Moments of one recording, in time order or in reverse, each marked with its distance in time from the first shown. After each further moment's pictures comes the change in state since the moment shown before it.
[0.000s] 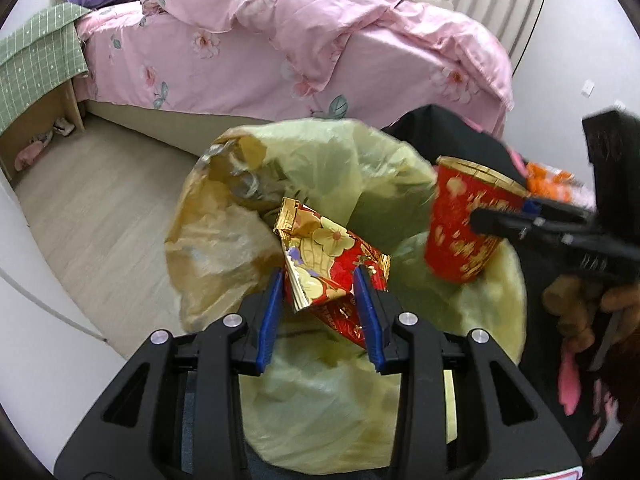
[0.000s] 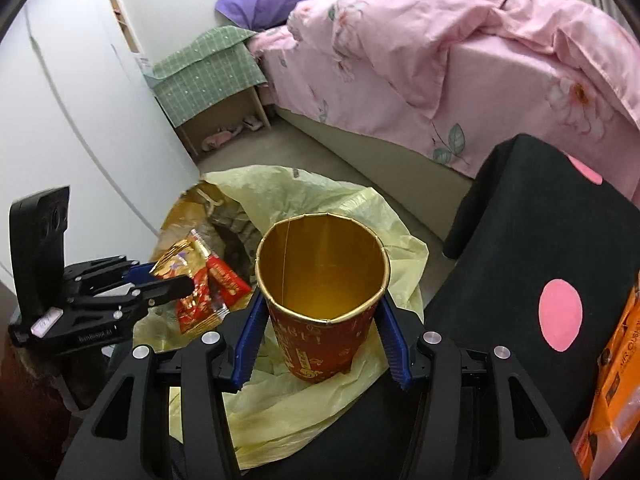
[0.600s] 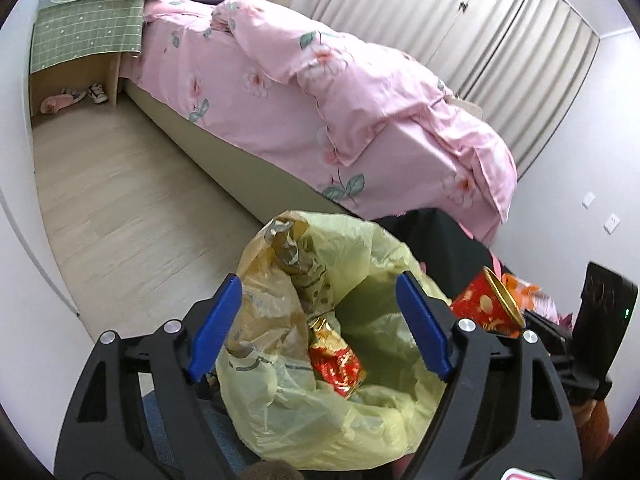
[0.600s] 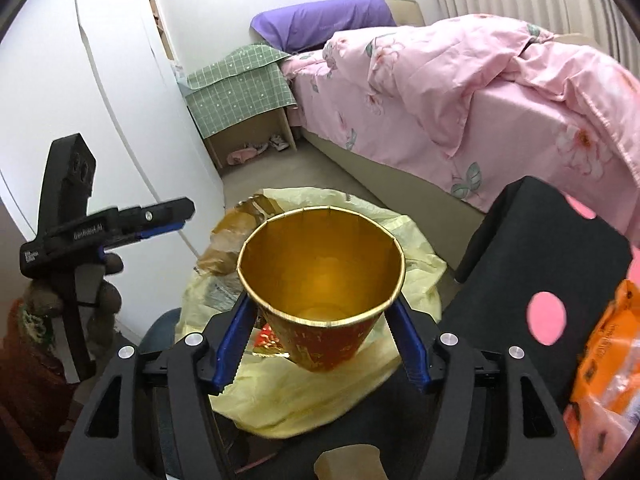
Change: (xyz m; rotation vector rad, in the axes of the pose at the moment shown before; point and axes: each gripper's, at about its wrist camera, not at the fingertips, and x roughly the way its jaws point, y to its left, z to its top) left arm -0.059 0.032 0.014 -0.276 -0.209 -0.024; right arm -0.042 0.019 -0.002 -0.088 -0.085 0.034
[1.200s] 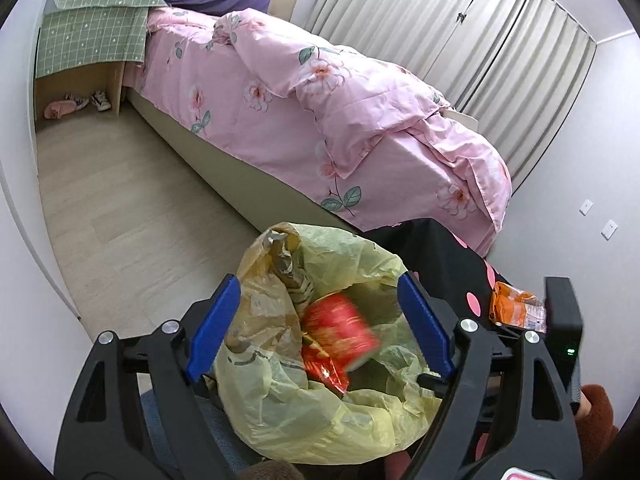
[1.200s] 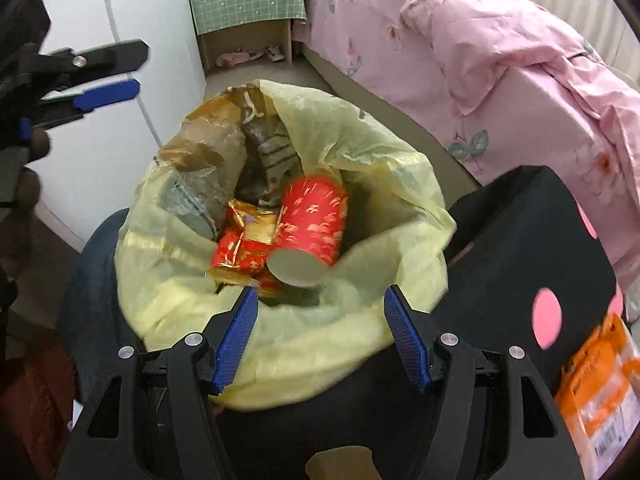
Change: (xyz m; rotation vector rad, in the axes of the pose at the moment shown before) left arm -0.015 -0.003 -0.001 -0.005 -0.034 -0.009; right arm 0.043 0.024 -0.011 -0.216 0.292 -0.135
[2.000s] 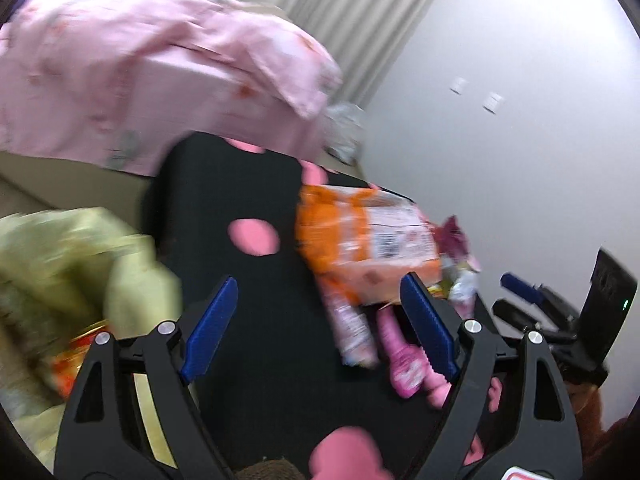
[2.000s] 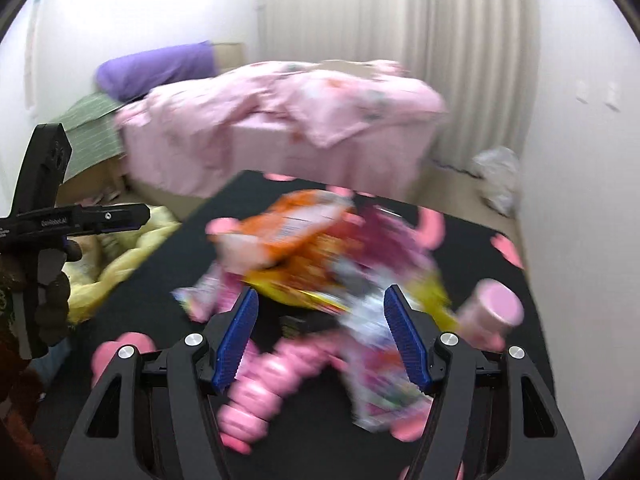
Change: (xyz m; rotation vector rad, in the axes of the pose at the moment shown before) left arm 0.098 -0.227 -0.054 0.352 0.286 -0.481; right arm -0.197 -0.107 -0.210 0.548 -0.358 -0.497
